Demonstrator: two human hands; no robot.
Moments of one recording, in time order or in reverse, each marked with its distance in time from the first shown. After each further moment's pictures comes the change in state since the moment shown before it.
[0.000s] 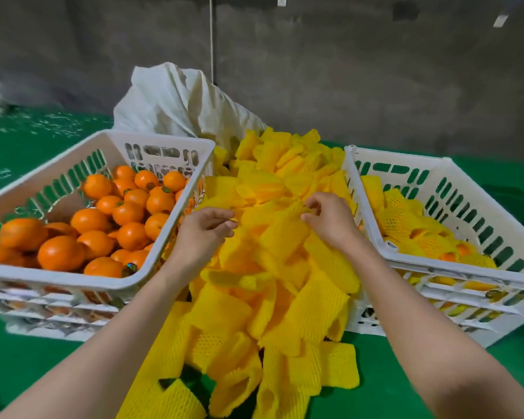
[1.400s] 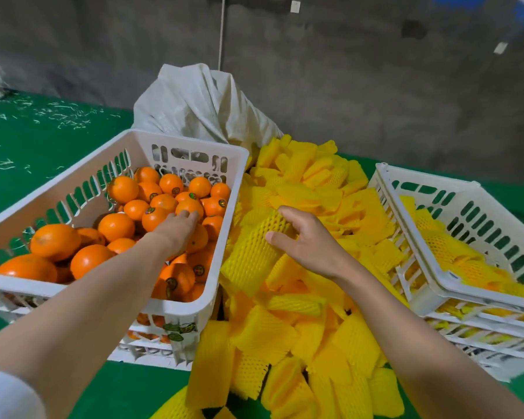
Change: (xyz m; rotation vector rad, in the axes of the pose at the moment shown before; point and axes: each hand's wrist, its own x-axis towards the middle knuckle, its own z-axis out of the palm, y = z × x) left_hand 0.122 -0.096 -0.127 0.960 -0.132 -0.186; right_hand -0.014 -0.131 0.051 0.401 -0.292 -0.275
